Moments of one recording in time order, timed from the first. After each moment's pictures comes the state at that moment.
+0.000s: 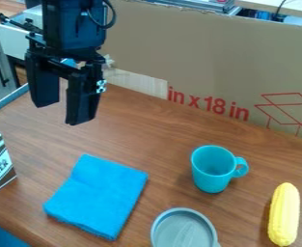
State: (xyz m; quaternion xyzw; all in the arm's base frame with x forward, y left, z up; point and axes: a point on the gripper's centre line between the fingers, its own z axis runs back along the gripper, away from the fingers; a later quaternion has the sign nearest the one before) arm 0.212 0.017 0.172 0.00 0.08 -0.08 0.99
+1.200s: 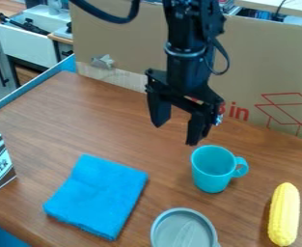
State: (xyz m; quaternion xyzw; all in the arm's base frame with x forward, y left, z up) arm 0.306 -0.075 0.115 0.01 -0.04 -0.11 0.99
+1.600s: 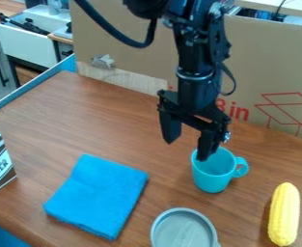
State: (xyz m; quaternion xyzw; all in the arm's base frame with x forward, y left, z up) arm 0.321 -0.079 0.083 -0.01 -0.03 -0.12 0.99
